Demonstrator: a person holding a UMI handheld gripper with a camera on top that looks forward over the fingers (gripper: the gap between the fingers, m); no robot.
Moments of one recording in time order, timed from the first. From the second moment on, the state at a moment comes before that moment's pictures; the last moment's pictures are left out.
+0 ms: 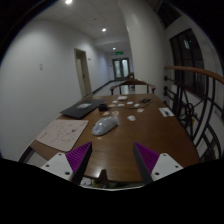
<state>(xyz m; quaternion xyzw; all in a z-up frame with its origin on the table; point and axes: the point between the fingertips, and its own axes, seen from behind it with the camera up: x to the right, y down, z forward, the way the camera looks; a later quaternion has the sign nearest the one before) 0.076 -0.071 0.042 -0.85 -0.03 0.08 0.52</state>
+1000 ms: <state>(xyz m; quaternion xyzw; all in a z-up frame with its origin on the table) -0.019 0.104 0.084 -0.85 0.02 0.06 0.52</state>
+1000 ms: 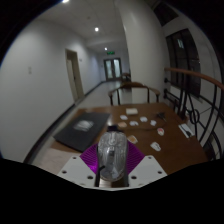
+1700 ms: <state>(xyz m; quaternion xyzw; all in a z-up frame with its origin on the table) -0.199 0.030 -0.015 -0.90 -0.09 0.03 0.41</state>
